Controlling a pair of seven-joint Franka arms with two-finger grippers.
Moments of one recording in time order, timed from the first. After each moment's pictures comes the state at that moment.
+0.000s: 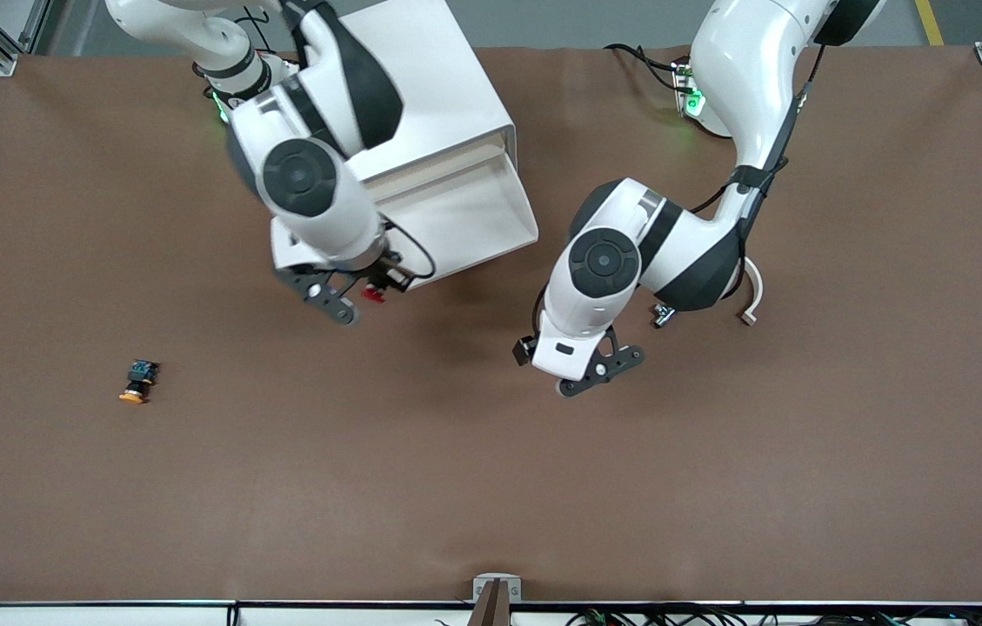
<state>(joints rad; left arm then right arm) -0.57 0.70 -0.08 -1.24 -0.02 1.92 -1.04 0.59 0.37 -0.09 -1.51 0.11 1.74 1.05</state>
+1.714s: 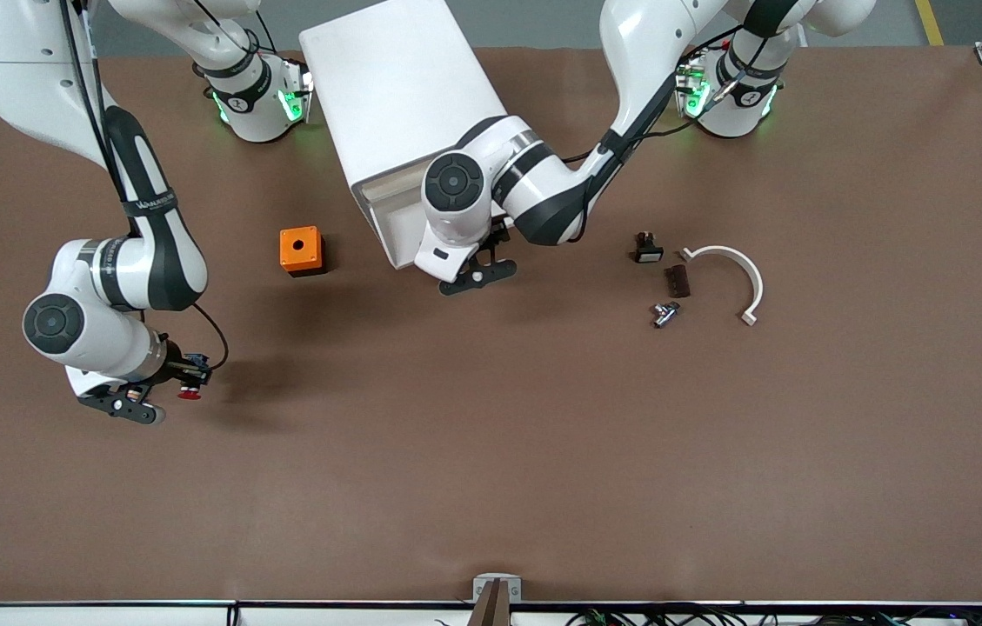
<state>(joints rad) -0.79 0.73 -0.17 -1.31 -0.13 1.92 -1.19 0.07 0.49 -0.09 -1.89 -0.04 2.33 0.31</state>
